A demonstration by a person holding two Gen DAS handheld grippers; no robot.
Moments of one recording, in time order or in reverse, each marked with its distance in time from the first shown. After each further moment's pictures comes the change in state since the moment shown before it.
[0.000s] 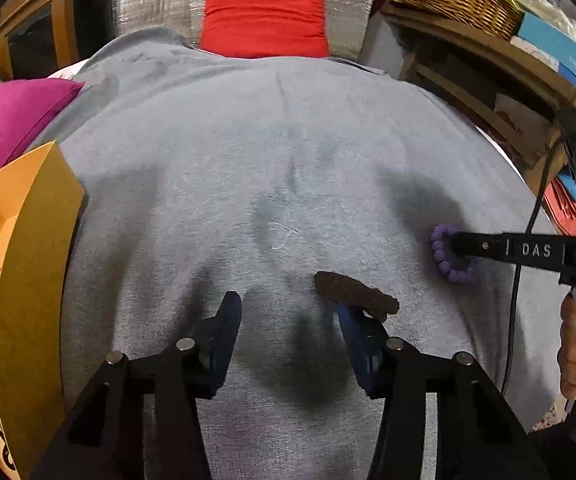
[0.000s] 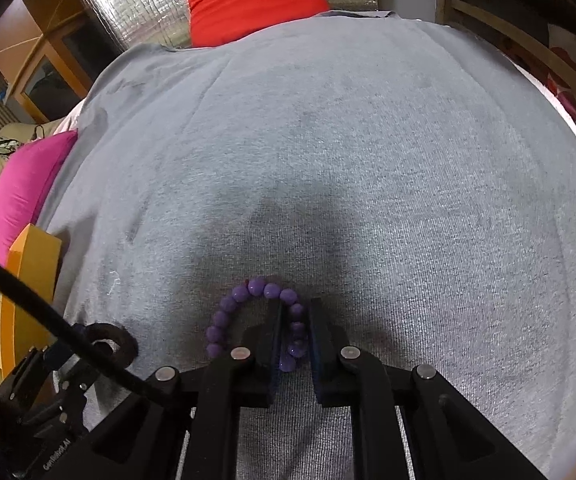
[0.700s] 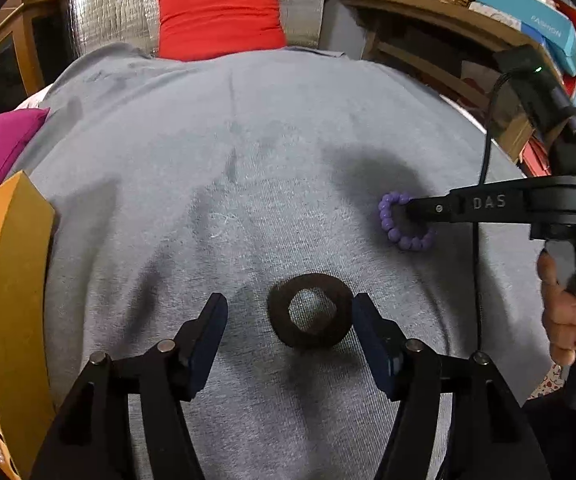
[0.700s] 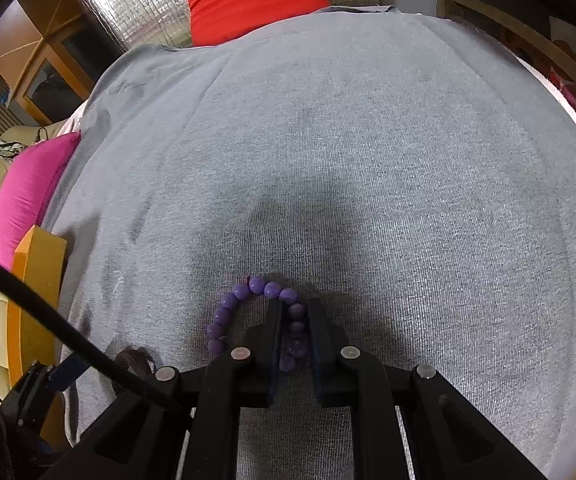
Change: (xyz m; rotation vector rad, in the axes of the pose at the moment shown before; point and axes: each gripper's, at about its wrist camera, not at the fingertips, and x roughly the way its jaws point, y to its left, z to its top) left arm 0.004 -0.029 0.000 0.124 0.028 -0.028; right arm -0.008 -0.013 -0.001 0.004 0.012 0.019
